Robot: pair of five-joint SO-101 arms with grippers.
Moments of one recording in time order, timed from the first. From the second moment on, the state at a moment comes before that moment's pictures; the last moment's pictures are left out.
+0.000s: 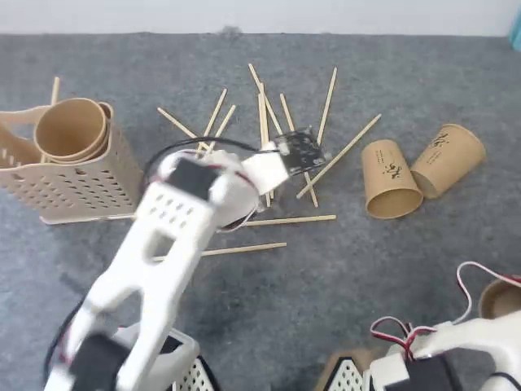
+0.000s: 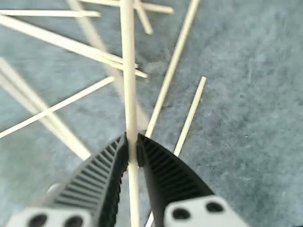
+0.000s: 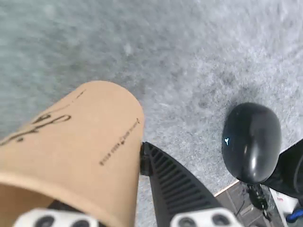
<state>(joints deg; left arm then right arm) 18.5 -25.9 21.3 84.1 -34.2 67.1 -28.2 37.6 66.1 45.5</state>
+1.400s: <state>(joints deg) -50.3 -45.1 38.0 10.8 19.1 -38.2 -12.7 -36.0 91.7 17.7</state>
